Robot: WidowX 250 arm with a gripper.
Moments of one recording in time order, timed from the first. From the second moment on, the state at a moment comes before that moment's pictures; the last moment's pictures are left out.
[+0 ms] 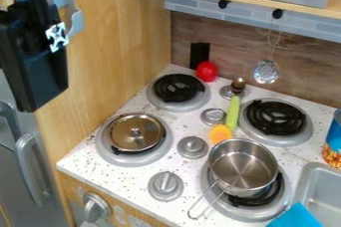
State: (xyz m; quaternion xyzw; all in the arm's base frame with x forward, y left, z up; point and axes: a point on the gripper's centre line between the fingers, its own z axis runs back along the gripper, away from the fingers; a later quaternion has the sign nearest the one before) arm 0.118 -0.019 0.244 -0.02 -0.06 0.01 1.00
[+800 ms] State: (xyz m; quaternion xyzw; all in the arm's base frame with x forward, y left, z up) arm 0.249 0.040 0.136 0.02 -0.08 0.05 1.00
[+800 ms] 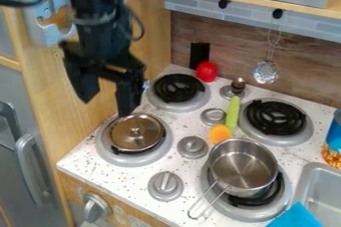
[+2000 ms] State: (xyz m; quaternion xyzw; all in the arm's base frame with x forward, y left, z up) arm 0.340 0.080 0.058 0.04 -0.12 0.20 0.97
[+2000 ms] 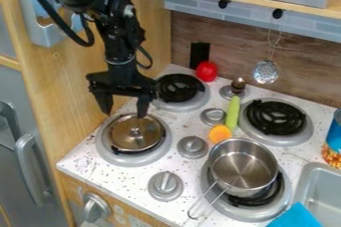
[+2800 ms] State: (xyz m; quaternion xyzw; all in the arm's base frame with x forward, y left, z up) arm 0.380 0.097 0.015 0.05 -0.04 0.24 0.97
